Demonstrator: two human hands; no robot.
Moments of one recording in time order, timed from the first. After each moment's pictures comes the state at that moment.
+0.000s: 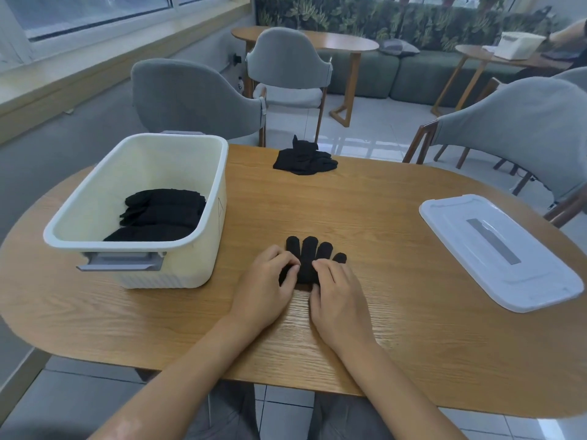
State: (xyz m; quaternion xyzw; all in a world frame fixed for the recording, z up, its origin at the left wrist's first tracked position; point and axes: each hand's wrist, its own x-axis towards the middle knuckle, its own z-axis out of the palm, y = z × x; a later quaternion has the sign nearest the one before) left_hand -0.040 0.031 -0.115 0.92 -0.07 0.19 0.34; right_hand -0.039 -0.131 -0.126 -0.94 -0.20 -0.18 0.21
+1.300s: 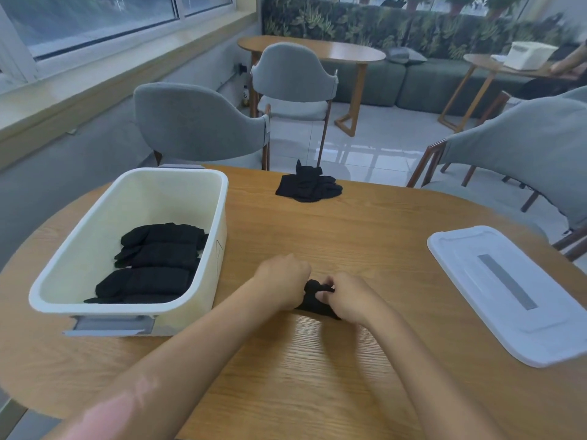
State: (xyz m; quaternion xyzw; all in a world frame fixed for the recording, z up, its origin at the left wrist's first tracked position) left_hand 0.056 0.022 -0.042 0.98 -0.10 -0.15 0.02; right_hand 0.056 -0.125 -0.039 -0.94 -0.06 0.26 0.22
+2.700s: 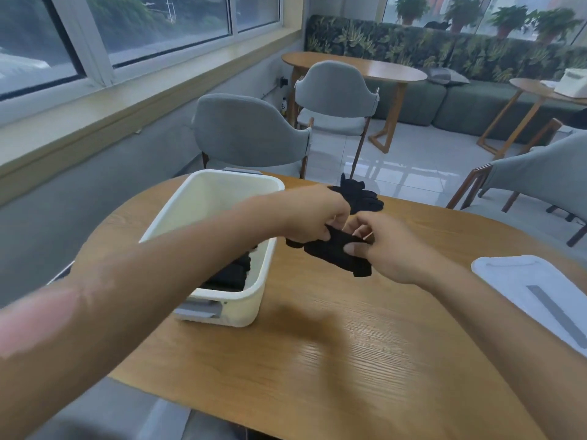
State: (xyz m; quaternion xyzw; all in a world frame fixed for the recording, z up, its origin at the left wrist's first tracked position) left_hand 0.055 0.094 0.099 0.97 -0.20 -0.08 0.09; right_hand 0.053 -0.083 0.079 -0.92 -0.20 0.13 0.31
